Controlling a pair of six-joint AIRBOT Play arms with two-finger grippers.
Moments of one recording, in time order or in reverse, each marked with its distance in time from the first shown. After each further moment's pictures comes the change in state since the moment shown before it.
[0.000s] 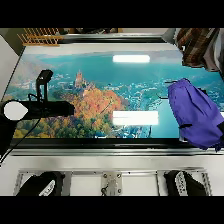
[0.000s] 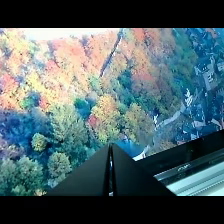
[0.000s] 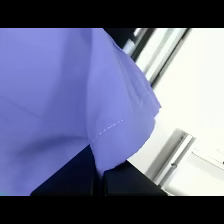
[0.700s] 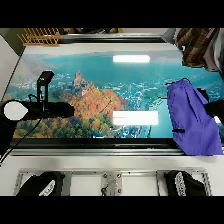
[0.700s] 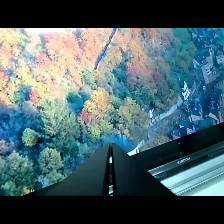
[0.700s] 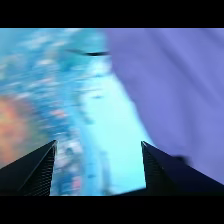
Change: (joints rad) left arm 0.000 0.000 0.000 0.000 -0.026 0.000; right arm 0.150 0.122 0.126 0.588 -0.140 -0.480
